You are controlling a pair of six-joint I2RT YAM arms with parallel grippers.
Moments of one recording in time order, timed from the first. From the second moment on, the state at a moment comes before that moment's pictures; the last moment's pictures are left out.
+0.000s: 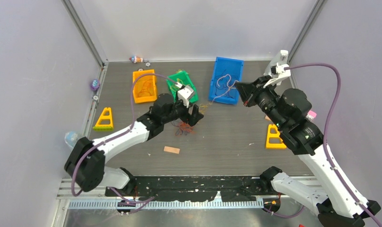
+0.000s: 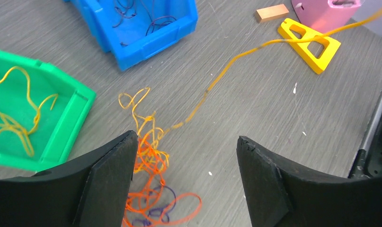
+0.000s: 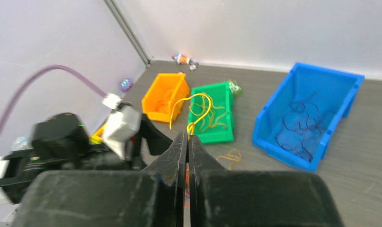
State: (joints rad) left arm -0.70 1.32 0.81 0.23 0.24 -0.09; right arm 0.56 0.83 1.16 -0.33 0.08 0.34
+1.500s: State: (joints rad) left arm -0.74 1.46 1.15 0.10 0.65 -0.26; right arm 0.56 0.62 0.43 0.02 -0.09 0.34
